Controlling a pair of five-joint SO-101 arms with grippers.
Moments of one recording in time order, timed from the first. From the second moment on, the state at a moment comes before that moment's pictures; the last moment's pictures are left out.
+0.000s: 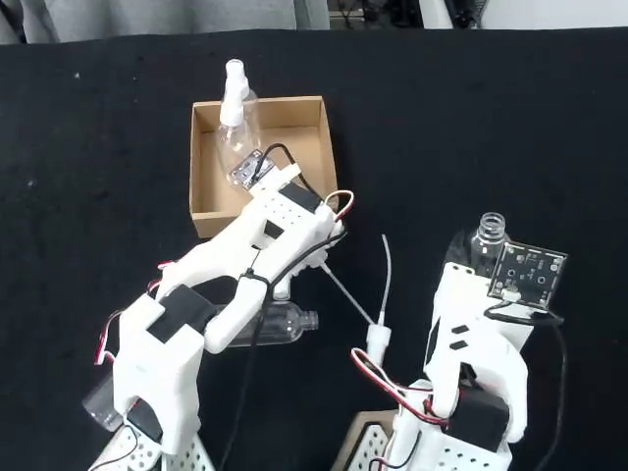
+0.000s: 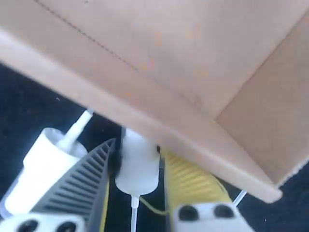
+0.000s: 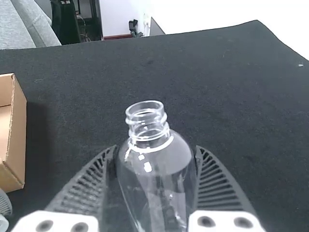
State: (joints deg) left arm 29.4 20.9 5.8 56.6 73.0; right arm 19.9 -103.1 77.1 58.2 4.7
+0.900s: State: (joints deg) left arm 29.3 18.0 4.9 66.8 70.4; right arm 19.9 -103.1 77.1 58.2 4.7
